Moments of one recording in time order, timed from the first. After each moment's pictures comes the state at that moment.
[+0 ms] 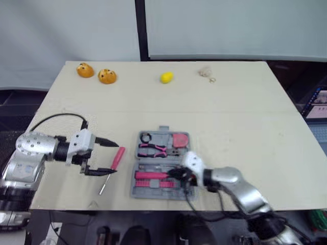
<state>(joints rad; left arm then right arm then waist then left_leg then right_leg) -0.21 0.86 0.10 0.07 -0.35 0.09 -1.31 -0.18 -0.57 0.19 -0.30 0.26 0.51 0.87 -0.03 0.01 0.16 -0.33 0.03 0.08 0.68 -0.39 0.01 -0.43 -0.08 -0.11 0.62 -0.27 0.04</state>
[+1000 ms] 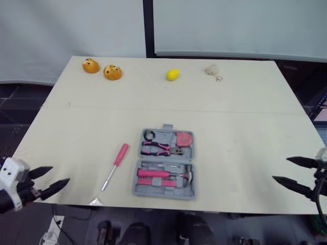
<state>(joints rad) 0.28 0.80 0.60 -0.10 -0.48 0.45 -0.91 0.31 -0.93 -0.64 -0.31 0.48 0.49 1.13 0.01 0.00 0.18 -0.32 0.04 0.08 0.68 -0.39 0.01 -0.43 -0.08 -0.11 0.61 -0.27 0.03</state>
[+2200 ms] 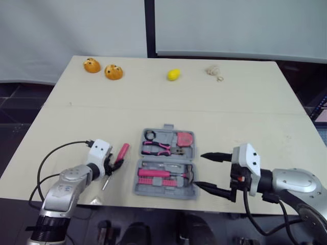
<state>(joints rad) -0.12 0.51 0.06 -0.18 -0.23 0.76 -0.36 0.06 -0.82 -0.14 -0.72 0.64 0.63 0.84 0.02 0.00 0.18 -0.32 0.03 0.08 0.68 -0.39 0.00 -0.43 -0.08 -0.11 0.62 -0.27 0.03</state>
